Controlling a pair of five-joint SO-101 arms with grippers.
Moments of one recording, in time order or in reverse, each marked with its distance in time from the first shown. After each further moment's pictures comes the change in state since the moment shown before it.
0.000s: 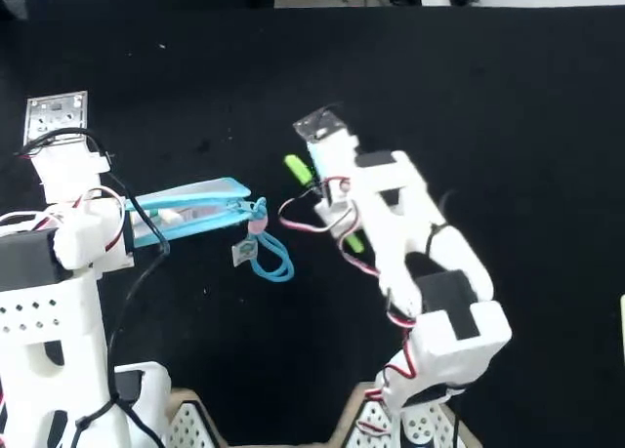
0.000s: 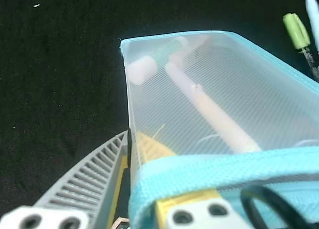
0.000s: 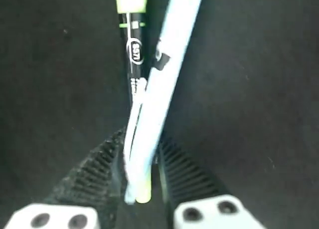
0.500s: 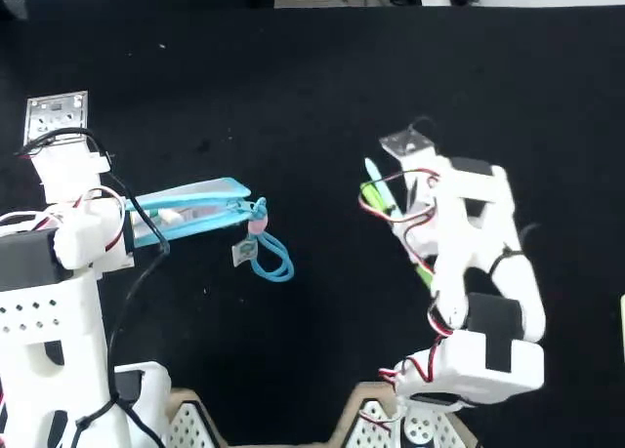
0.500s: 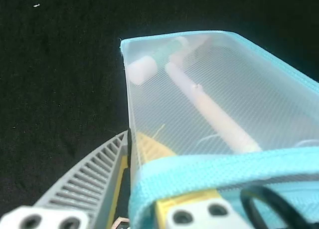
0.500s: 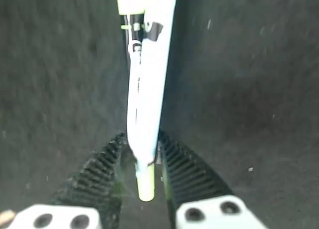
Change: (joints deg) left arm 0.0 0.0 0.0 0.0 0.0; right arm 20.7 -7.4 6.1 13.9 17.0
